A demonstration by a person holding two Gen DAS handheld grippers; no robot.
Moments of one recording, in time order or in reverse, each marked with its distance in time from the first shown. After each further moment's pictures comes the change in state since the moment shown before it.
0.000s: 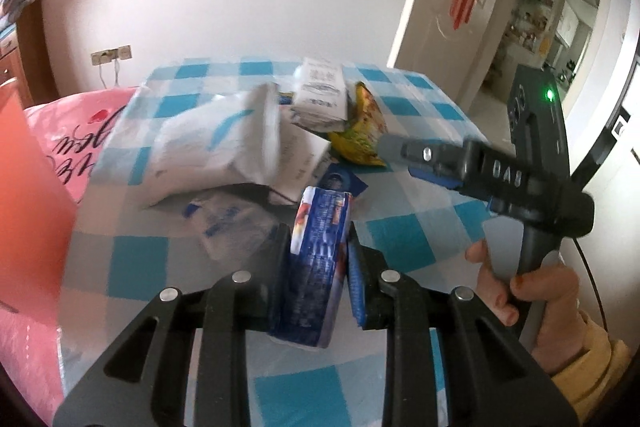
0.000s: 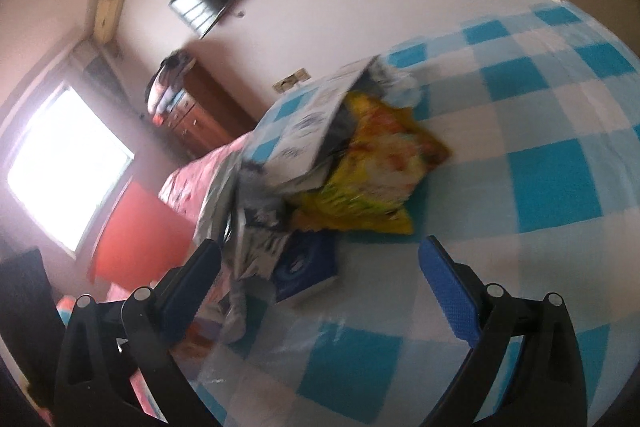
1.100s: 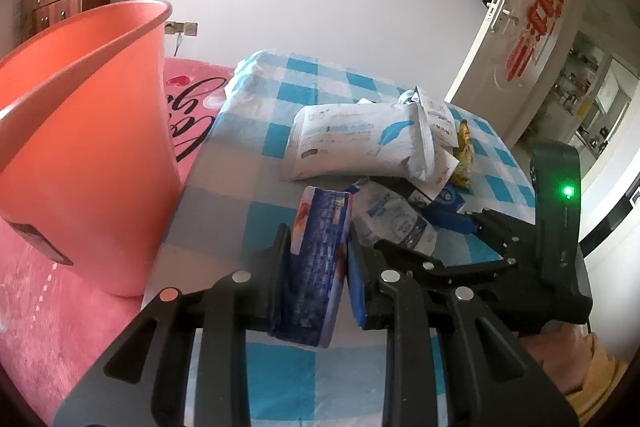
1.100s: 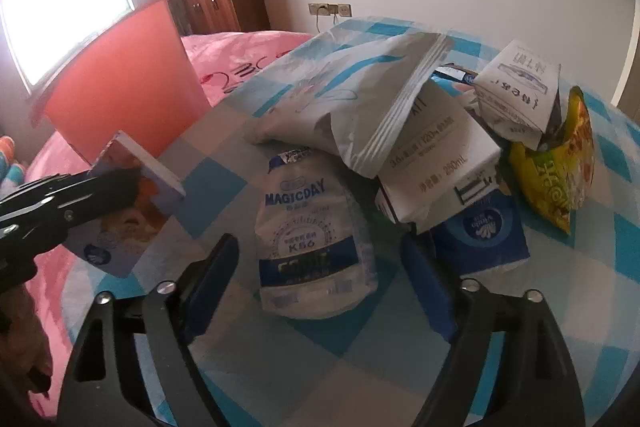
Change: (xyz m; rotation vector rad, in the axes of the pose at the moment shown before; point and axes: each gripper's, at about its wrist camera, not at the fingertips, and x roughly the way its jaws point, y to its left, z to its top) left arm -0.035 0.106 -0.029 -0.218 -0.059 0.086; right arm 0.077 0.126 -0.056 -0.466 0.230 -0.204
